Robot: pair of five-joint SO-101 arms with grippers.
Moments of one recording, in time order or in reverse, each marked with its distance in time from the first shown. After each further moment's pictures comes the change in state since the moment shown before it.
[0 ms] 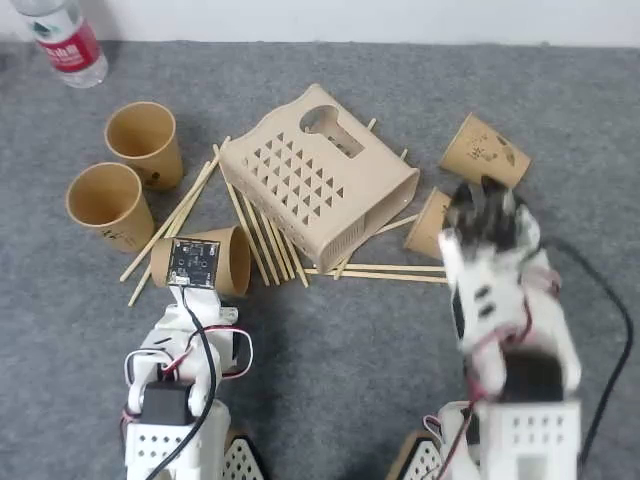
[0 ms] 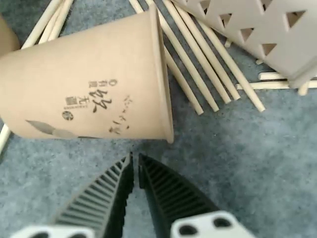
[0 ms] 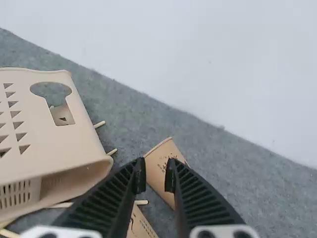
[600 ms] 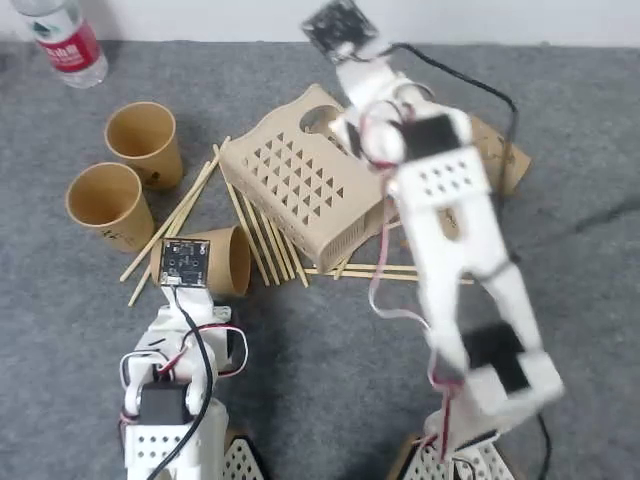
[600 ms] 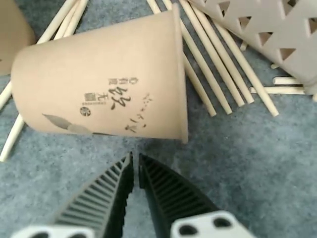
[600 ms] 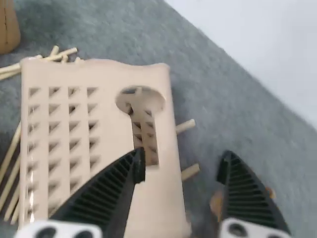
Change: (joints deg) left arm -2.9 0.0 0.0 0.0 0.0; right arm -18.3 78.6 -75.8 21.4 -0.6
